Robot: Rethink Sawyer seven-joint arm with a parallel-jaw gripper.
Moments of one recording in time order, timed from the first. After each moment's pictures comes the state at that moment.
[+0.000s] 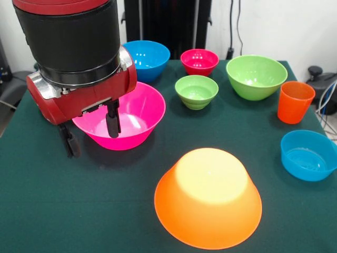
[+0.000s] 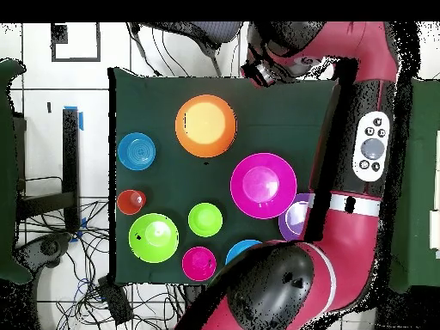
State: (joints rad) arm -0.52 -0.32 0.76 0.52 -0.71 1.59 0.96
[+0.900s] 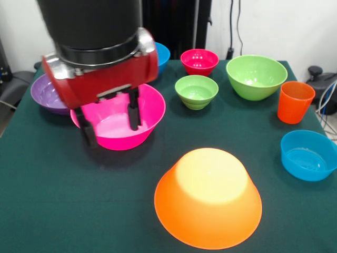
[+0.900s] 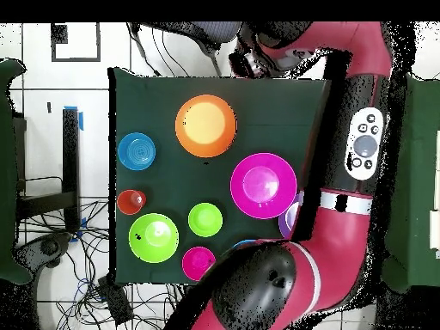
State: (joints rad) arm -0.47 -0.33 0.74 0.48 -0.64 1.60 1.11
